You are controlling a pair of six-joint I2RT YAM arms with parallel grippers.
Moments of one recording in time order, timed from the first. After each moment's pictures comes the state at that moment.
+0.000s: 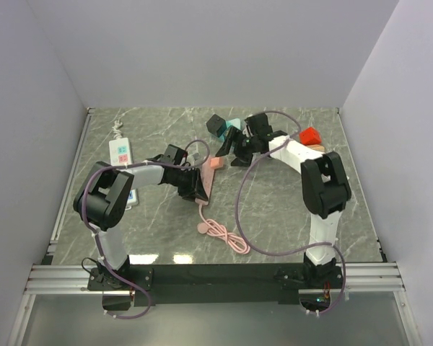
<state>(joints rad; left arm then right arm) -0.44 1.84 1.01 -0.26 0.61 -0.52 0.38 1.94 1.41 -0.33 -0.46 0.75</state>
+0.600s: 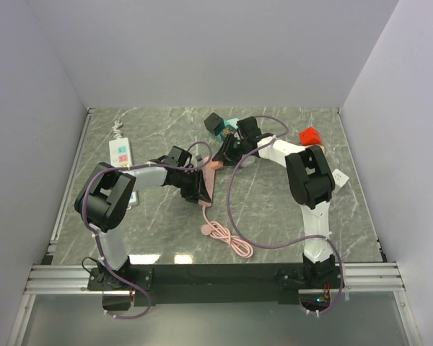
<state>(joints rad) -0.49 1.84 1.01 -0.25 0.57 -0.59 0.41 2.15 1.52 -0.25 -0.47 0.83</state>
